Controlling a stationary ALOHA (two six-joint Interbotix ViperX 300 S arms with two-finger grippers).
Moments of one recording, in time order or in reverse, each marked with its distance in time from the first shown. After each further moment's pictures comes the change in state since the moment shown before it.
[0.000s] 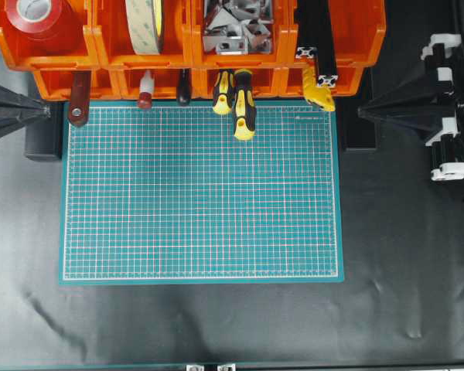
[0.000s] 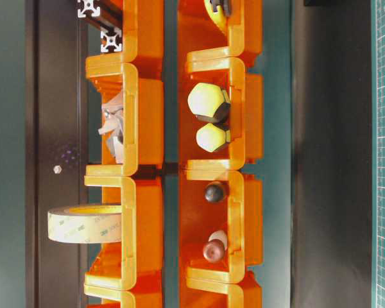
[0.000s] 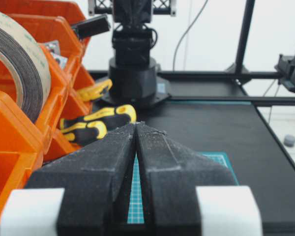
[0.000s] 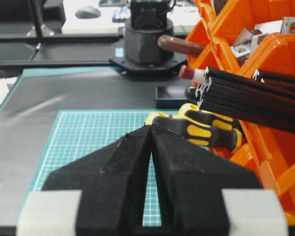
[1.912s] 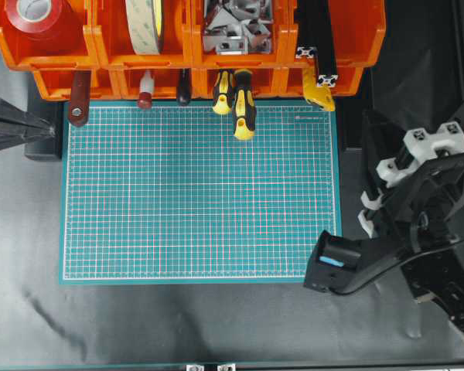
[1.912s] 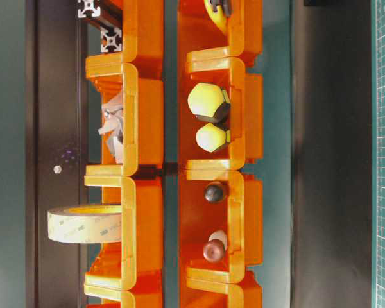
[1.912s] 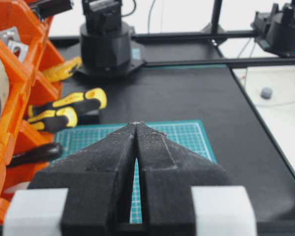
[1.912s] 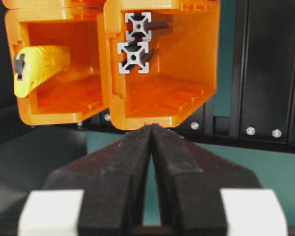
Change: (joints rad) left arm -0.075 0.023 -0.146 0.029 0.270 -0.029; right arm 0.695 0.896 -0.893 -1.104 2.013 0.443
